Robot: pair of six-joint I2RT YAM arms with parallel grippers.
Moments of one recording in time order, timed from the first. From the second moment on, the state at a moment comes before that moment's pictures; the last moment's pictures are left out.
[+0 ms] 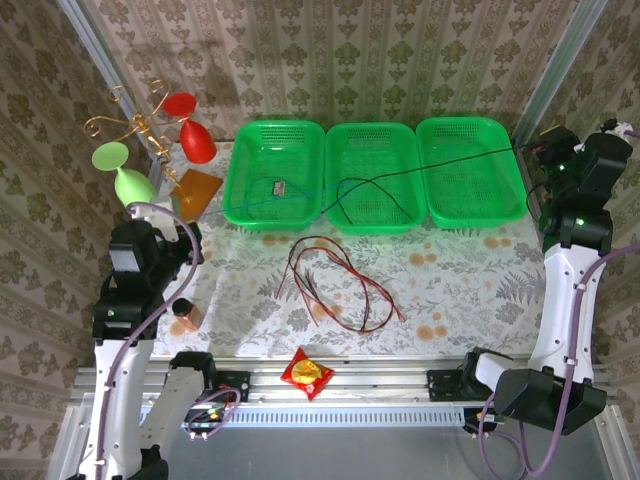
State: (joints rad) left arm -0.10 0.67 1.00 -0.75 0.09 -0.17; right arm -0.39 1.12 1.35 -0.36 -0.11 0.78
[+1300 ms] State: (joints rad) left arm 0.16 0.68 0.95 -0.78 0.42 -0.24; right arm -0.35 1.14 1.44 -0.32 -0.24 0.90
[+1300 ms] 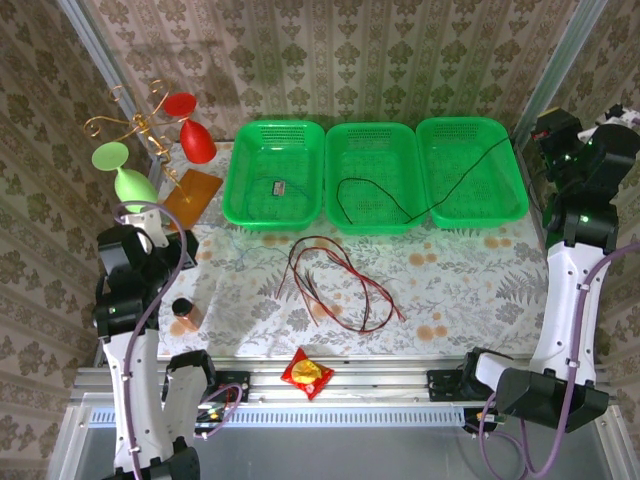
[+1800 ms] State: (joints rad) left arm 0.12 0.69 0.97 -0.75 0.43 -0.28; right arm -0.04 1.41 1.74 -0.31 -0.20 0.88
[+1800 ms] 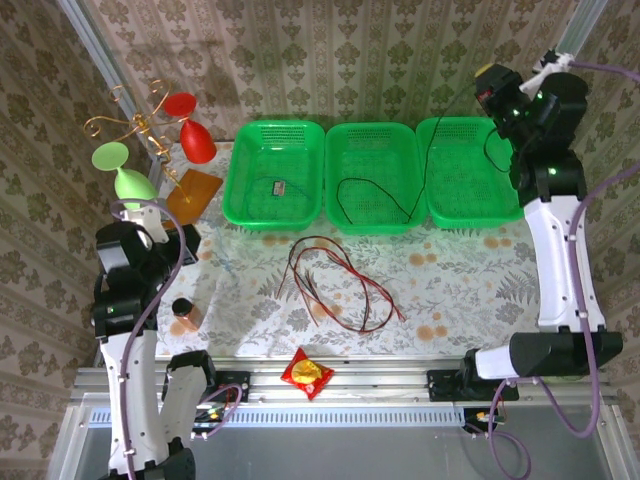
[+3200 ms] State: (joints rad) left arm -0.17 0.74 1.11 -0.73 0.25 -0.36; right arm 0.32 2.03 1.87 -0.76 0.19 0.44
